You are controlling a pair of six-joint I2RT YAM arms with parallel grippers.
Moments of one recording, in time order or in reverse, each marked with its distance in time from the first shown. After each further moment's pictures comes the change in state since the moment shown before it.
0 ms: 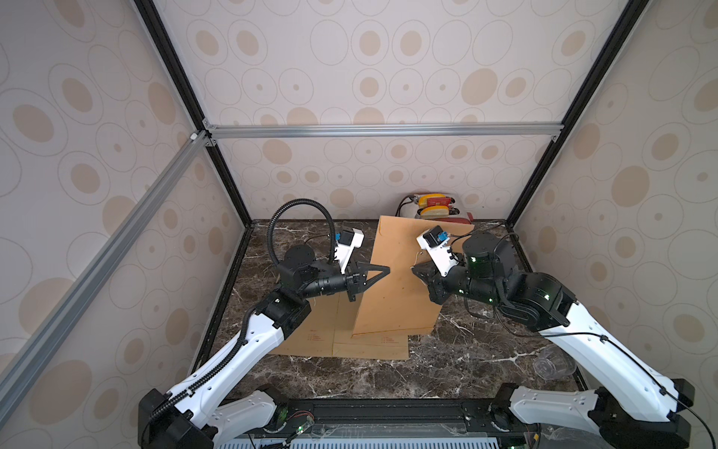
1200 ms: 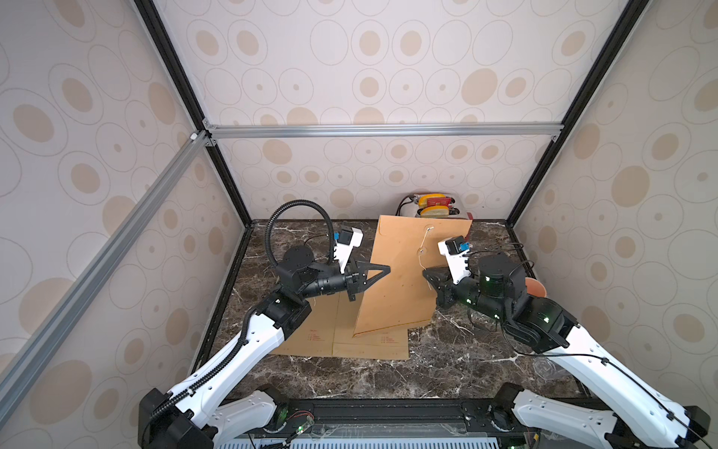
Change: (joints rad) left arm 0.000 0.000 -0.010 0.050 0.011 -0.036; right arm -0.118 -0.184 -0.307 0.247 0.006 0.127
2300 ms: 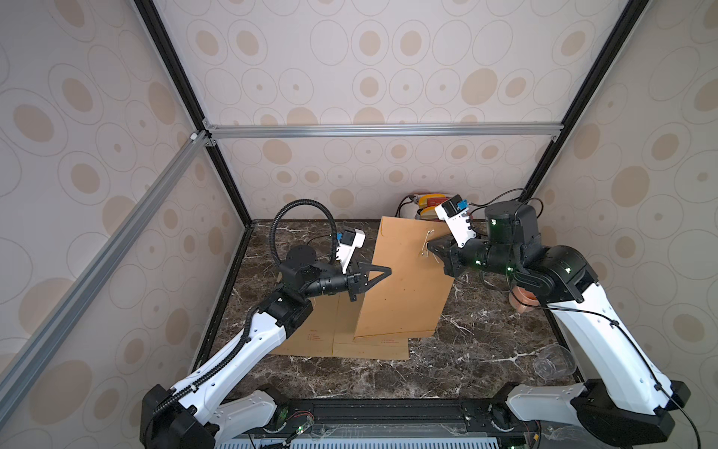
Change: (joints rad) left arm 0.000 0.018 0.000 -0.016 0.015 0.000; right arm -0.071 0.329 0.655 -0.454 -0.104 -0.196
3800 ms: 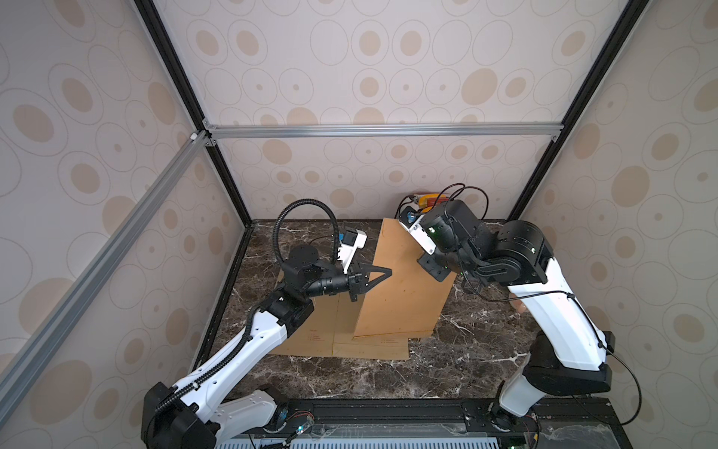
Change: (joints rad) left arm -0.001 0.011 0.001 -0.015 0.004 0.000; right arm 0.325 0.376 0.592 -0.575 0.625 -0.111
